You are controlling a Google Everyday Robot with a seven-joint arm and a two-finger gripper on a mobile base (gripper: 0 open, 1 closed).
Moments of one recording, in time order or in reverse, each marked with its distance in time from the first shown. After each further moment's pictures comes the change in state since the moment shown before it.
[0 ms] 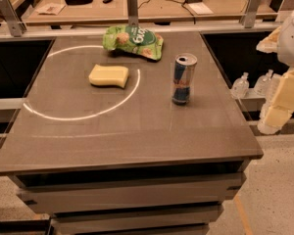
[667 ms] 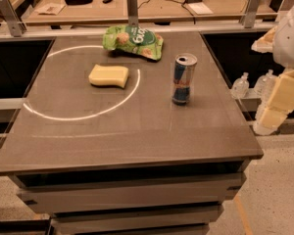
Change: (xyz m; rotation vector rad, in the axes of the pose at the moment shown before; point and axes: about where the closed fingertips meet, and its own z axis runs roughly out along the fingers) arm -0.010 0.004 0.000 0.005 -0.021 -0.020
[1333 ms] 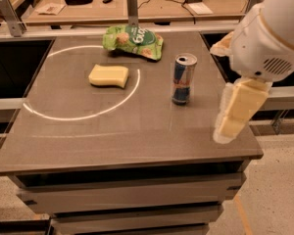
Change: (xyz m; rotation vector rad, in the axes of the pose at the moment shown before) arm -0.070 0.028 0.014 -0.020 -0.111 -0.119
